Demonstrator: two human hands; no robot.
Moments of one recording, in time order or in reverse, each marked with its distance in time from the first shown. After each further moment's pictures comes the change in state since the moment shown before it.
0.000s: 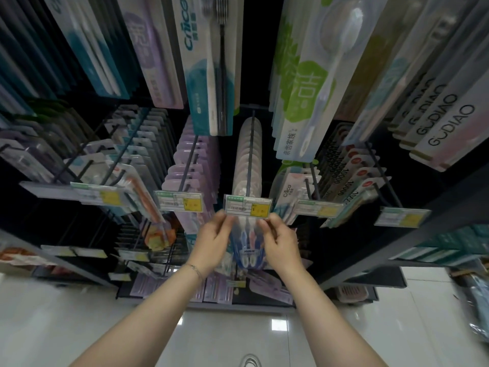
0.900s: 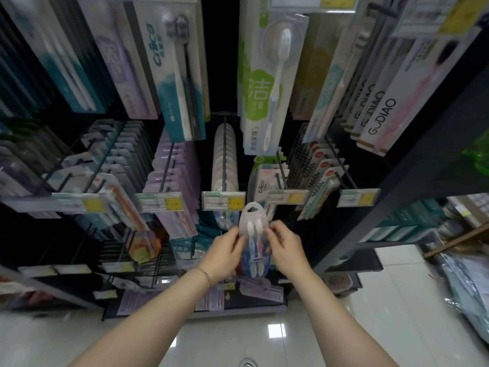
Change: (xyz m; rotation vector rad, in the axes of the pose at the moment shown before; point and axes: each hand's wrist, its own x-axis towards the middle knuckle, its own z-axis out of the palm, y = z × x) left_hand -0.018 -0.004 0.042 0.299 -0.342 0.064; right_hand -0.035 0.014 -0.047 -0.054 0.035 0.137
